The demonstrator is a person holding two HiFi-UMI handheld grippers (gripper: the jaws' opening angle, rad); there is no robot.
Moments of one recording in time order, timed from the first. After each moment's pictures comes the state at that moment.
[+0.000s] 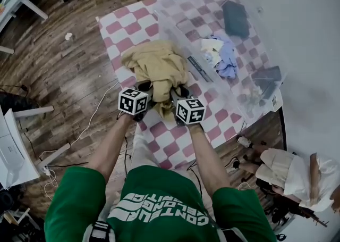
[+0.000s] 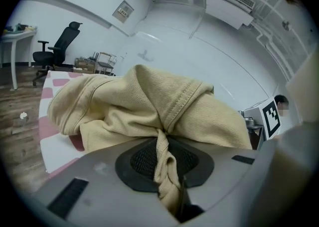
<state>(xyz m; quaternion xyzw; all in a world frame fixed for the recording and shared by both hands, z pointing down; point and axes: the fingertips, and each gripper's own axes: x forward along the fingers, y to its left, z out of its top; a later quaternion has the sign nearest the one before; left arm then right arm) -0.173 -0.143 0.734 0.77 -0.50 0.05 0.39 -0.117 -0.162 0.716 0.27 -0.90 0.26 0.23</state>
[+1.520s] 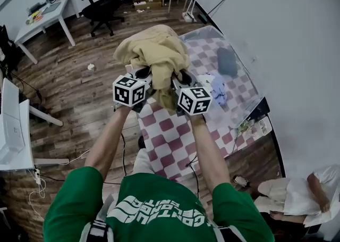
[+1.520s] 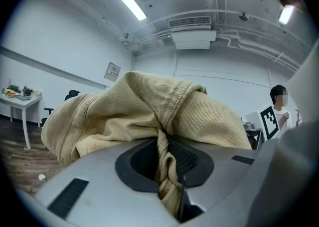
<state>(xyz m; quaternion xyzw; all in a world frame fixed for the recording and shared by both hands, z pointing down) -0.225 -0.123 0.429 0.77 -0.62 -0.02 0.14 -0.169 -0.147 0.419 0.19 -0.98 0.10 0.03</state>
